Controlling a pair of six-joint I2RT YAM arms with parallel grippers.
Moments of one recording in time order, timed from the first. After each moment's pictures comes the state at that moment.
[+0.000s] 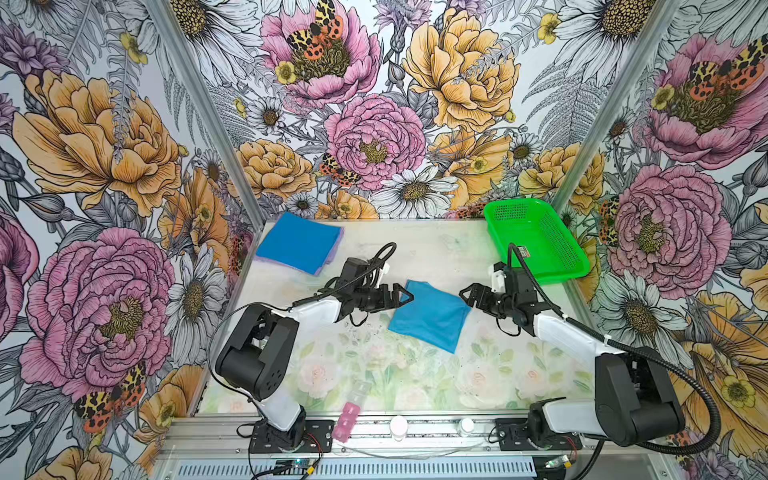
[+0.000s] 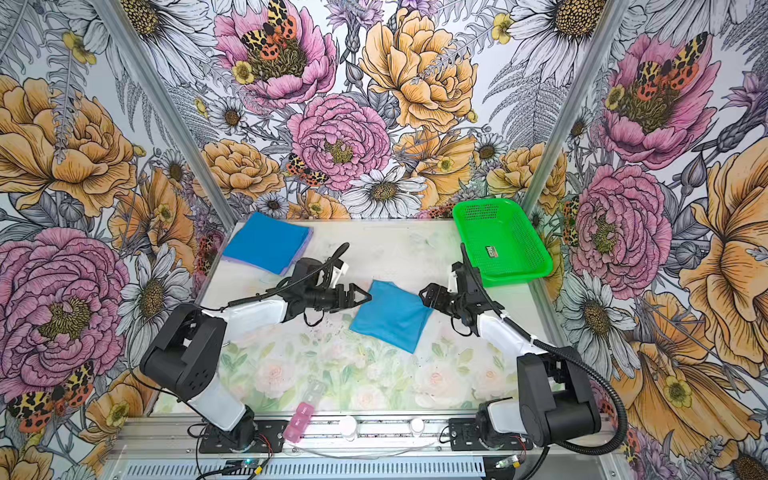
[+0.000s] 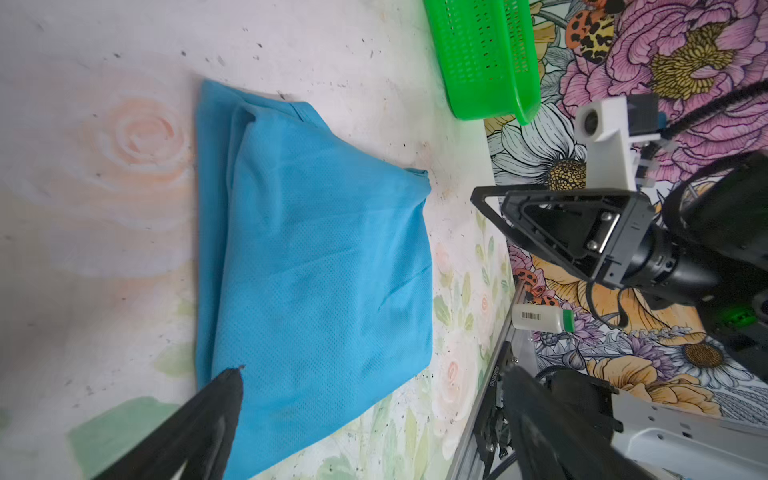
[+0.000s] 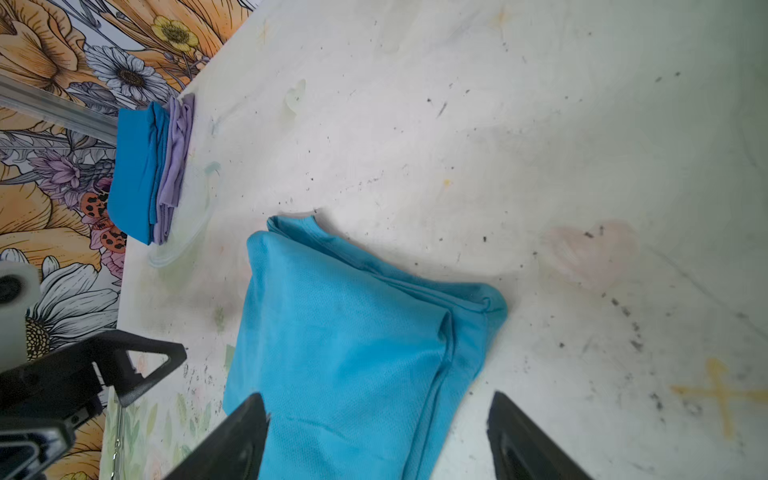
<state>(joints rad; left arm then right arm) -0.45 1.66 0.92 0.00 0.65 -0.57 0.17 1.35 0.68 -0.14 -0.38 0.54</state>
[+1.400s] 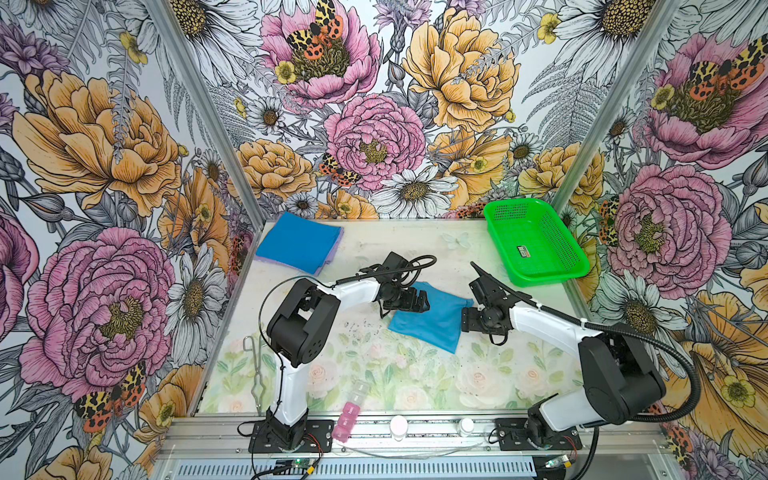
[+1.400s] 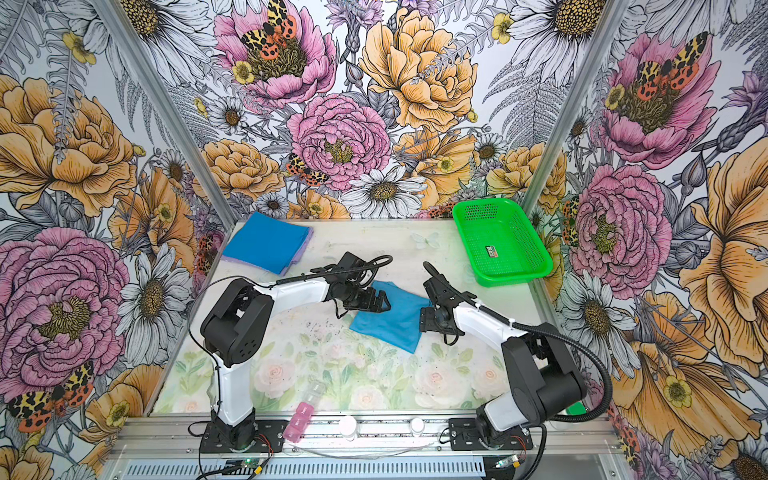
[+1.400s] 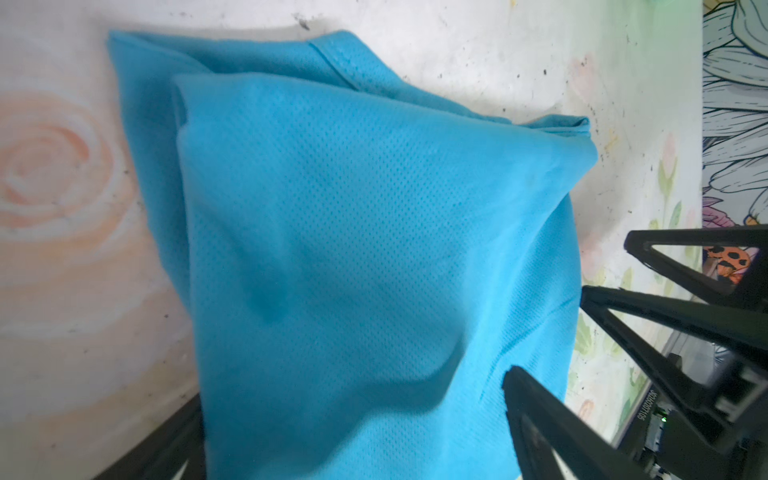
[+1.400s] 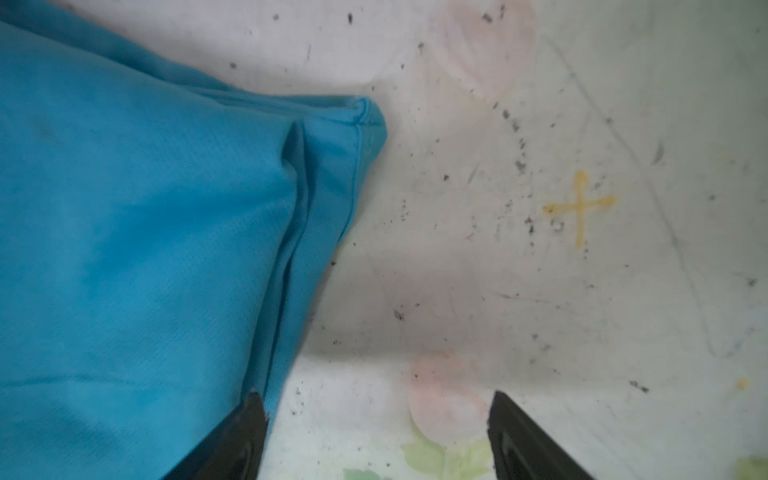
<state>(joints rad) -0.63 1.99 1.32 -0.39 0.38 -0.39 0.39 1.52 0.83 -0.60 0.08 0.46</state>
